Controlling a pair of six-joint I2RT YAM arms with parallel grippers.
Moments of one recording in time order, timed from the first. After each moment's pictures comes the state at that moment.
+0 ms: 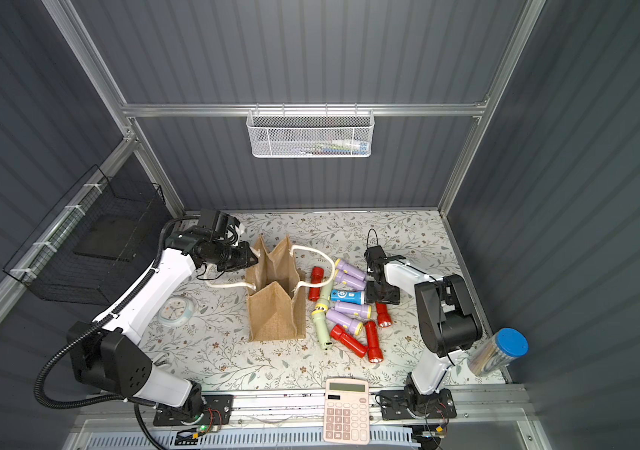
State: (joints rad) left arm -0.31 1.51 1.43 -0.93 0.29 -0.40; right arm 0.26 1.74 1.03 -0.74 0.17 0.36
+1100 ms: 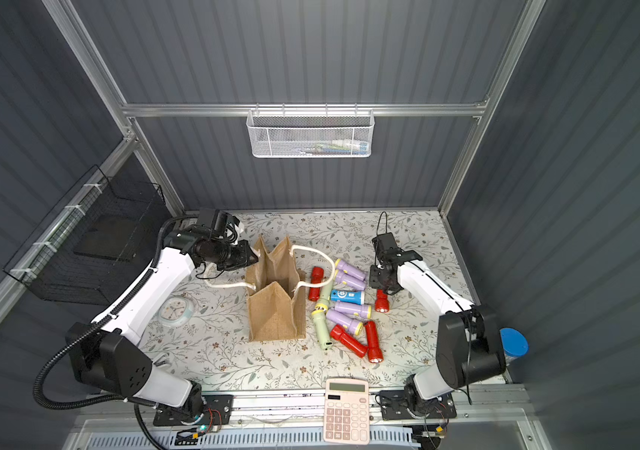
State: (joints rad) left arm -0.32 1.51 1.46 -0.96 0.30 -0.40; right arm 0.25 1.48 1.10 -0.77 0.10 0.36
